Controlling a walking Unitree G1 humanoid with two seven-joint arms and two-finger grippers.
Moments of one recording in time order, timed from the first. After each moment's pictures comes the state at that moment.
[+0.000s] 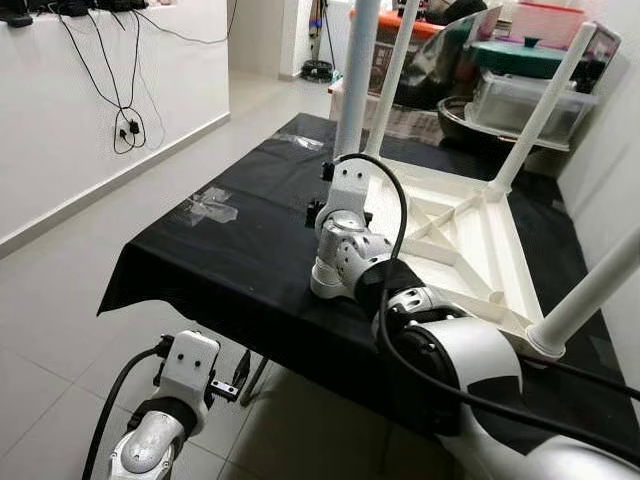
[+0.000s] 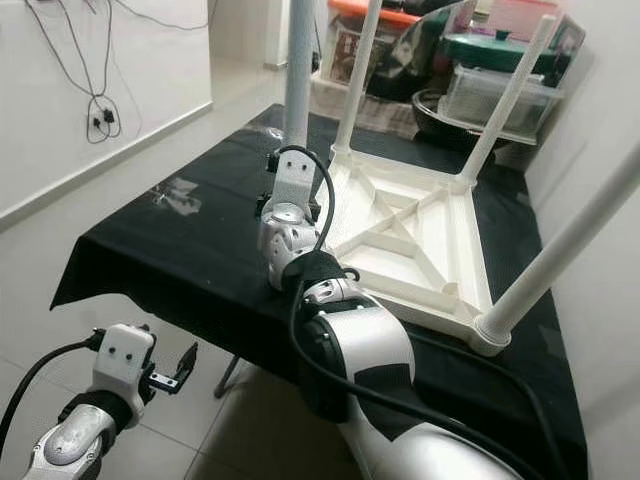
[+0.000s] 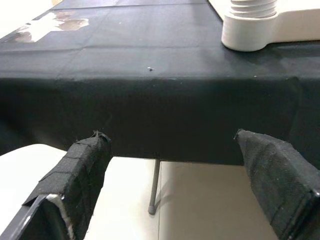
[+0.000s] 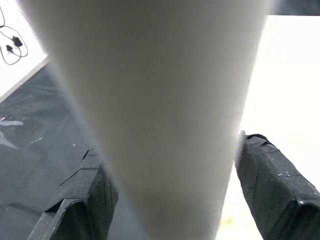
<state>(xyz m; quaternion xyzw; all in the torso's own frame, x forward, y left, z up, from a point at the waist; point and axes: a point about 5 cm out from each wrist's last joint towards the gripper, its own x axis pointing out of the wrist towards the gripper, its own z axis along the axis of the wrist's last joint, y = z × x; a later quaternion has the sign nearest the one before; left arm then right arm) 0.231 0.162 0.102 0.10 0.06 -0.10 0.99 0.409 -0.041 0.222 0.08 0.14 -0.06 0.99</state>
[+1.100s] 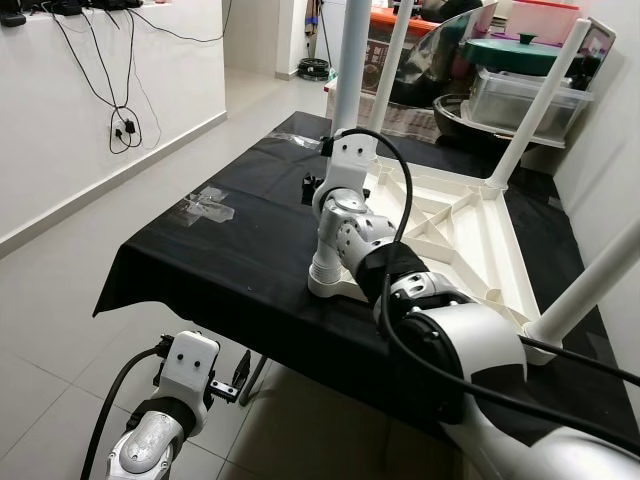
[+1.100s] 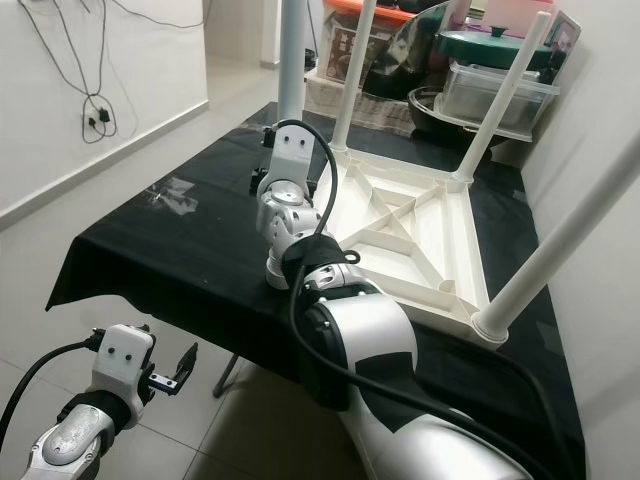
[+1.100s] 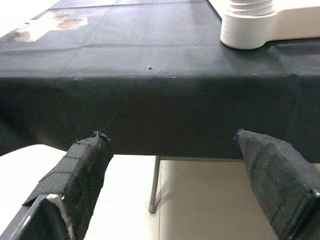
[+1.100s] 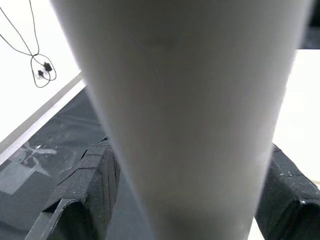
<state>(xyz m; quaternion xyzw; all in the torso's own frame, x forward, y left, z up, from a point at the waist) 0.231 0.162 0.102 0.10 0.06 -0.10 0.99 0.416 -0.040 0.253 0.10 0.09 -0.02 0.99</state>
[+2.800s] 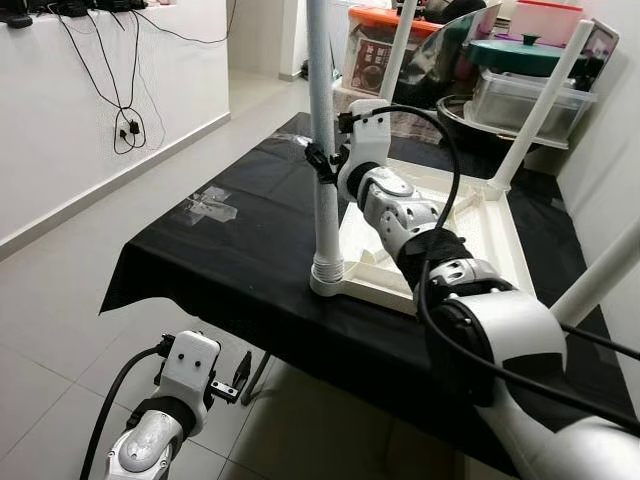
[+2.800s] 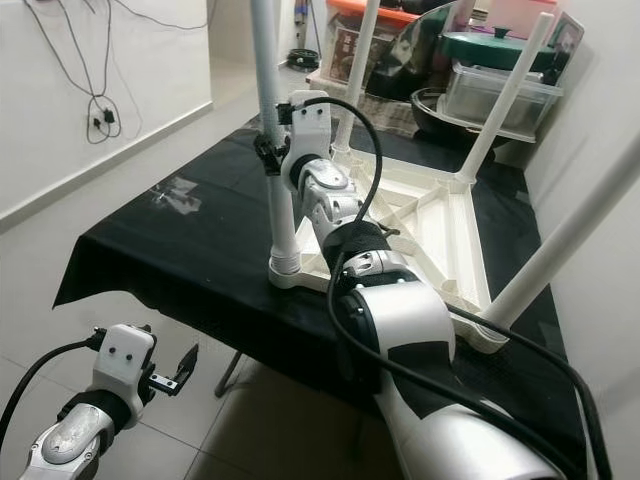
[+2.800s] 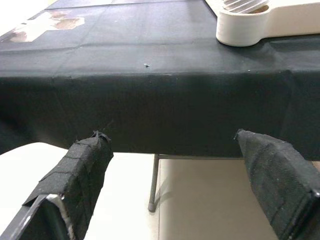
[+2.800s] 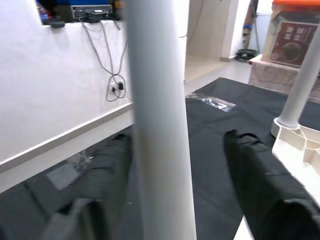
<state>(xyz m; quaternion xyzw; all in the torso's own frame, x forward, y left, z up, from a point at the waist) 0.232 0.162 0.102 0.11 0.06 -0.11 0.99 0.425 -0.071 0.281 0.03 -0.01 0.17 0.98</state>
